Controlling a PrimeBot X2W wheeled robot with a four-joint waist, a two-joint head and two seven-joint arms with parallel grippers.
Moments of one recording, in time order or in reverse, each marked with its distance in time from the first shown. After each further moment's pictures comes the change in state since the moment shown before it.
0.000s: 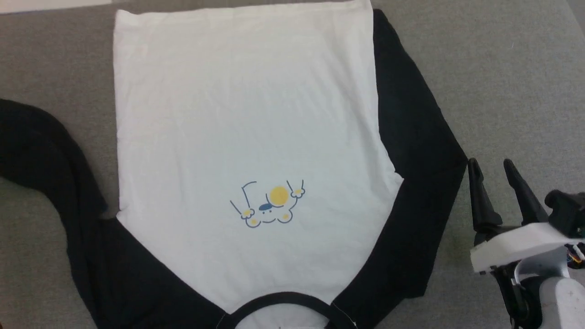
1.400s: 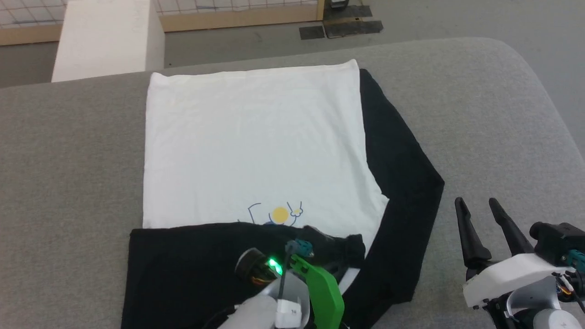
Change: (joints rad) left arm 0.033 -0.555 -0.883 0.168 0.132 -0.208 -0.041; right arm 0.133 0.000 0.026 -0.036 0.020 0.000 0.058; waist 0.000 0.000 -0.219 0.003
